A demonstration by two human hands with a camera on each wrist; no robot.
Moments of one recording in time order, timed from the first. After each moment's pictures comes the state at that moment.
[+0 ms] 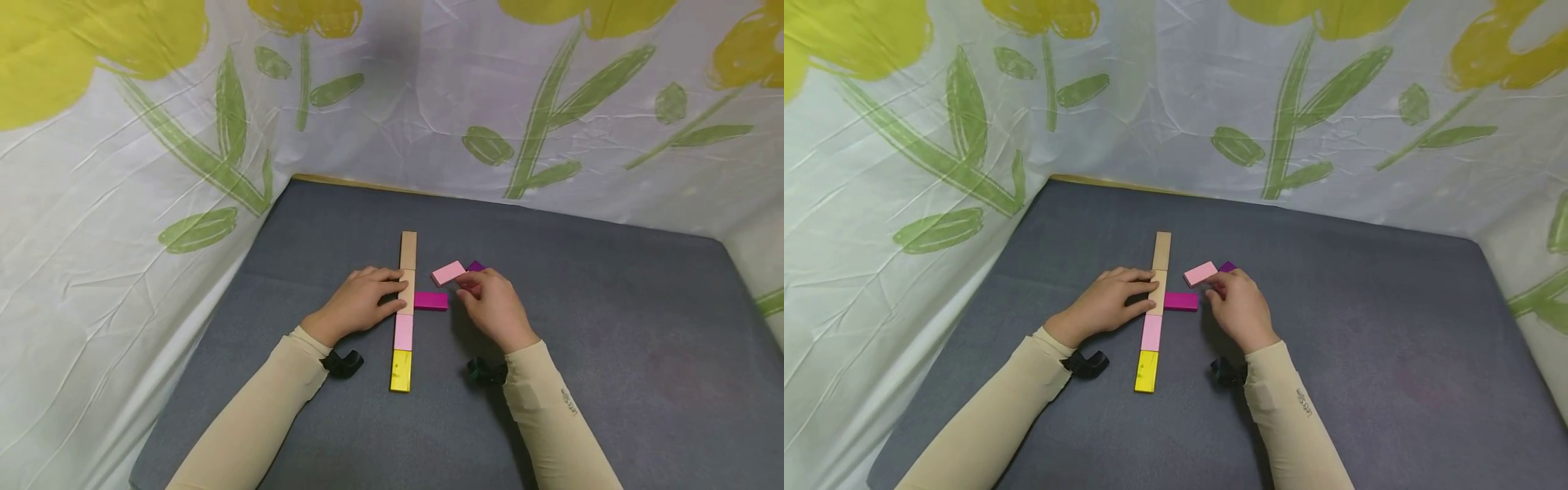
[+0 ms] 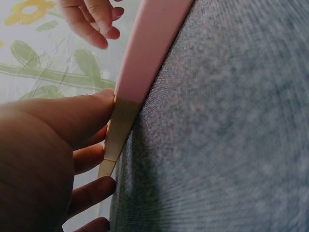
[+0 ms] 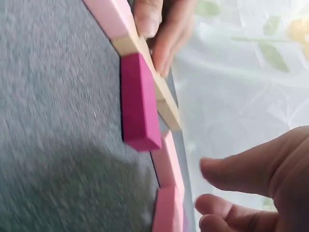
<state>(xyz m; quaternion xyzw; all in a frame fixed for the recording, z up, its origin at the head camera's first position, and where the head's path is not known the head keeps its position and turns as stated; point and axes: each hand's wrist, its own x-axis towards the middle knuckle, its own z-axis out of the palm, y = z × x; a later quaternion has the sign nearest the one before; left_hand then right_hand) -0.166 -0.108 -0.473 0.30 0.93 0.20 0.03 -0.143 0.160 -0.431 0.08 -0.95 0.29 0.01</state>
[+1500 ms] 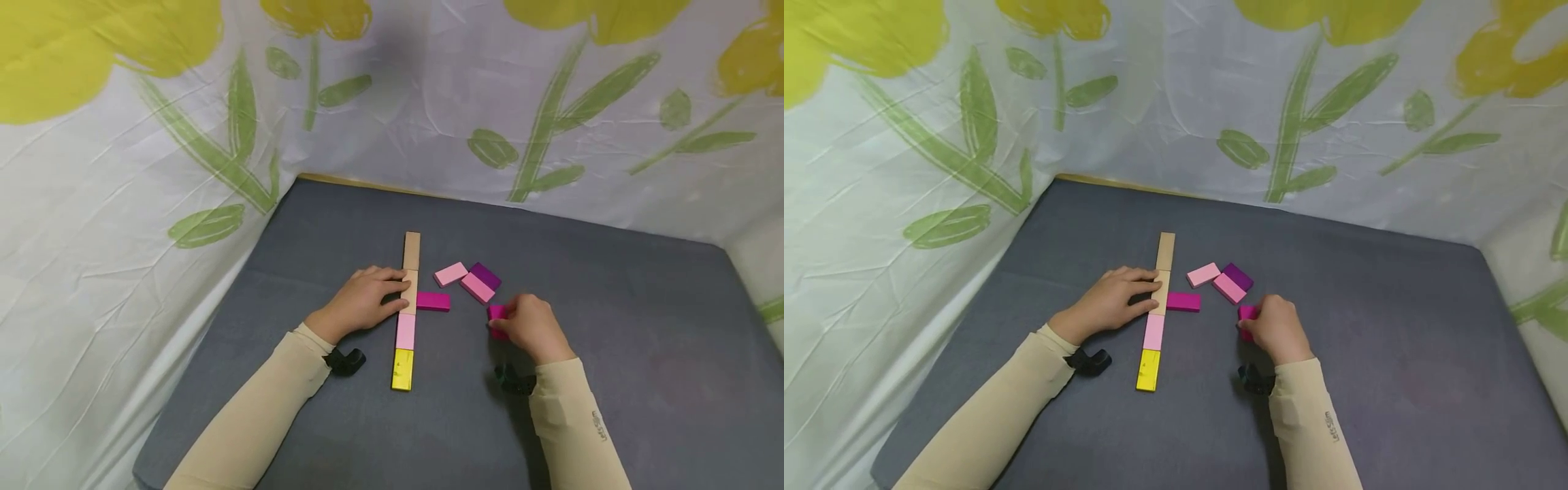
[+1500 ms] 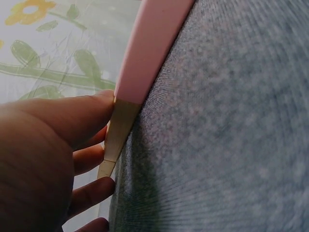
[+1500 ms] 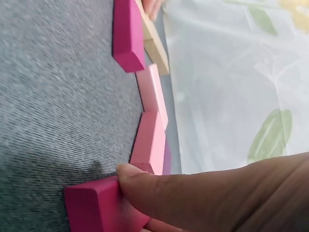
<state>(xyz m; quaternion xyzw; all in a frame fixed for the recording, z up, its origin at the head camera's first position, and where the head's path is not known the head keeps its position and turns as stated) -0.166 -0.109 -0.474 0.30 0.93 0.20 0.04 -0.128 0.206 -0.418 -0.04 -0.95 0.25 -0.15</state>
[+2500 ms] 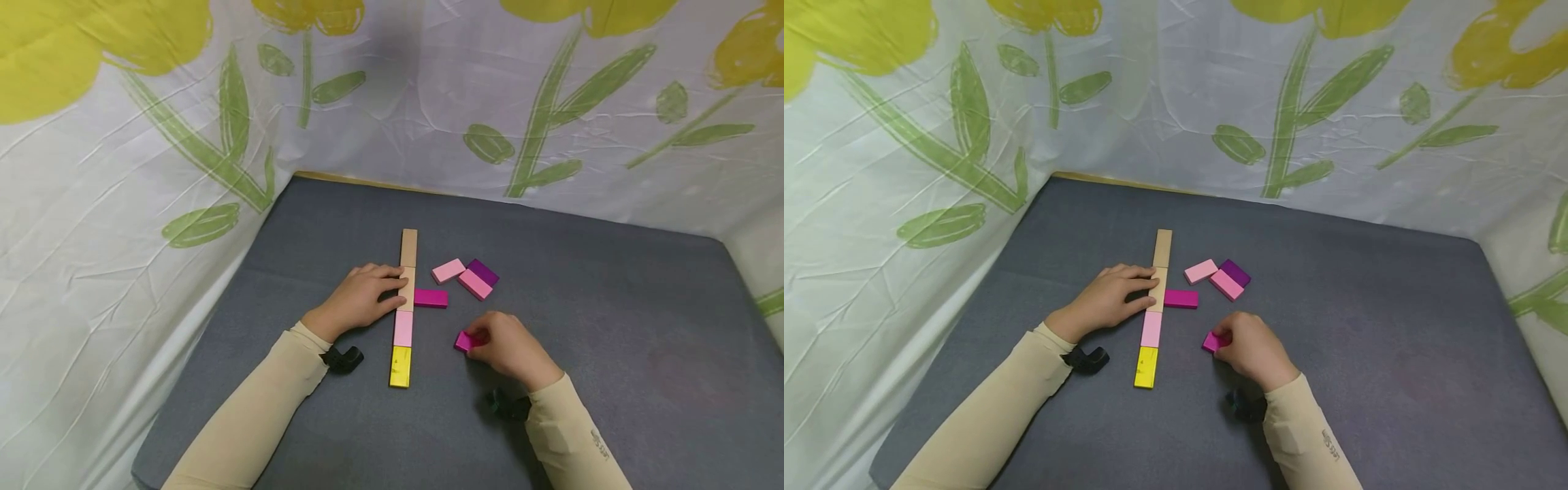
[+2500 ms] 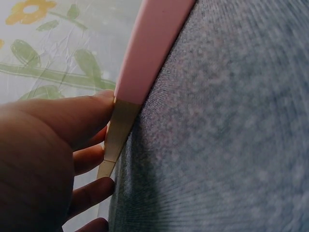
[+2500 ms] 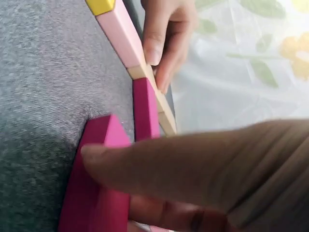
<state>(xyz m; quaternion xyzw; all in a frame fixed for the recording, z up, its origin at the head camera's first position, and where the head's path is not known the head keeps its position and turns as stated) -0.167 -0.109 -0.475 0.30 0.93 0.21 0.03 -0.093 0.181 -0.422 0.14 -0.94 0.26 -0.15</state>
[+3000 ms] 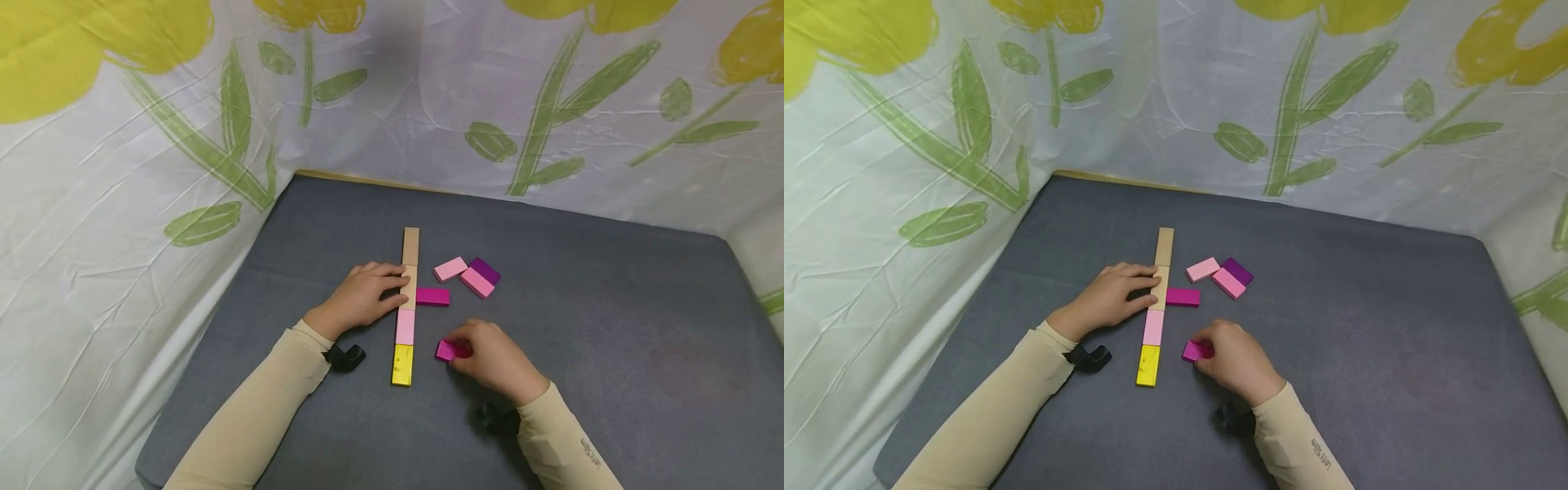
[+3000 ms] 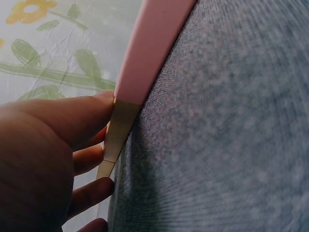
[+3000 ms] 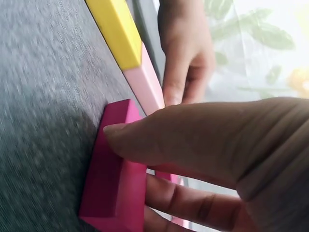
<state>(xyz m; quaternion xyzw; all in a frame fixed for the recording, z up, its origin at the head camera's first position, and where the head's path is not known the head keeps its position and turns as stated) -0.167 -0.109 -0.475 0.29 0.93 0.21 0.03 -0.080 0.155 -0.431 0.17 -0.94 0.25 -0.15</state>
